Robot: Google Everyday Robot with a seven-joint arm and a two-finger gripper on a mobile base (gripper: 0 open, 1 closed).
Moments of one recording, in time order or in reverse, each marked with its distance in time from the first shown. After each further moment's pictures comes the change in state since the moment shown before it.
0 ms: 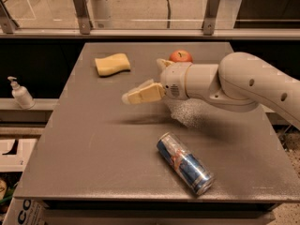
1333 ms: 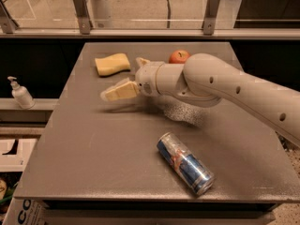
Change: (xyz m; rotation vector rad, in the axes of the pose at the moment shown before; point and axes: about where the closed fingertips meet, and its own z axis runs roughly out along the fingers) arm -0.002 -0.002 0.075 0.000 -0.010 -0.027
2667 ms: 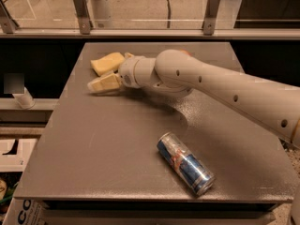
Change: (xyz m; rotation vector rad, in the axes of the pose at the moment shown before) arm 0.000 -0.033 0.078 0.071 0.021 -0.003
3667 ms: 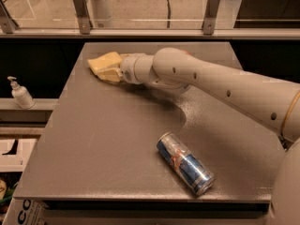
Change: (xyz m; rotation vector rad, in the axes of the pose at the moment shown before) arm 0.003 -0.025 0.015 0.057 0.012 0.022
